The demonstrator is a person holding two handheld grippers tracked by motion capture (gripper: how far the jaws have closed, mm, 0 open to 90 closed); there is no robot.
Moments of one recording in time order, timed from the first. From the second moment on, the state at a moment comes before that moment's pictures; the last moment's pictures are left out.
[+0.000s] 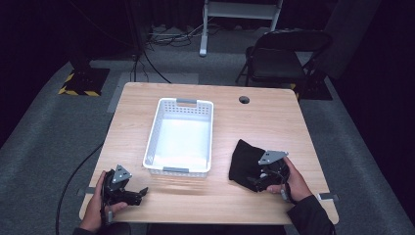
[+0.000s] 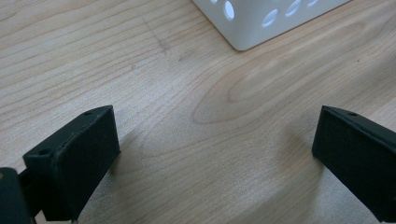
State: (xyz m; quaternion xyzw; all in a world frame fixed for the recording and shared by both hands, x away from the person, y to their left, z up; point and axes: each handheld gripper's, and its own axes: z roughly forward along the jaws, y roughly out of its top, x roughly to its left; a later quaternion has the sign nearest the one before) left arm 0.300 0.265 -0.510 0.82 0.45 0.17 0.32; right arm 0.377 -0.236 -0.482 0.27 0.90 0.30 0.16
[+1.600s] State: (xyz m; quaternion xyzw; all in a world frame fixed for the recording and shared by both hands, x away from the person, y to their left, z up) left arm 0.300 0.265 -0.510 0.82 0.45 0.17 0.32; right arm 0.379 -0.254 -0.482 0.29 0.89 0.33 0.09
